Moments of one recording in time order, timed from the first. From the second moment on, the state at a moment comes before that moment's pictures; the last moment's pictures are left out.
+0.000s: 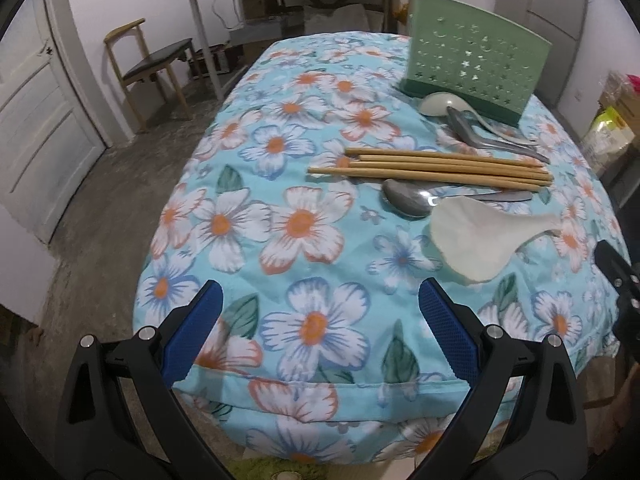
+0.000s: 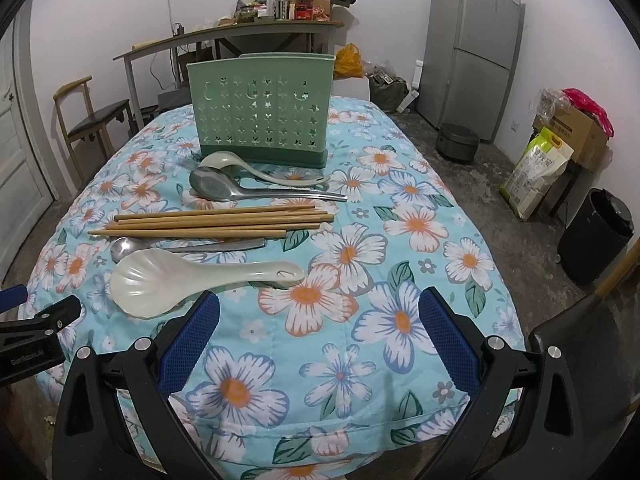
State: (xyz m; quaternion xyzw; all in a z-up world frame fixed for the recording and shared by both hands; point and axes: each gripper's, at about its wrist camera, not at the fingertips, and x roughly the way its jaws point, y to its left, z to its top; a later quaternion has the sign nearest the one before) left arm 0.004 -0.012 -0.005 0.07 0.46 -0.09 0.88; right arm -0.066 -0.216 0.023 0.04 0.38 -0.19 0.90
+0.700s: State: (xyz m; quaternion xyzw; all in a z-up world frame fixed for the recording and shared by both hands) left arm 0.022 -0.029 -0.006 -0.06 0.43 -0.26 0.86; right arm -0.050 -0.238 0.012 0.06 0.35 -0.18 0.92
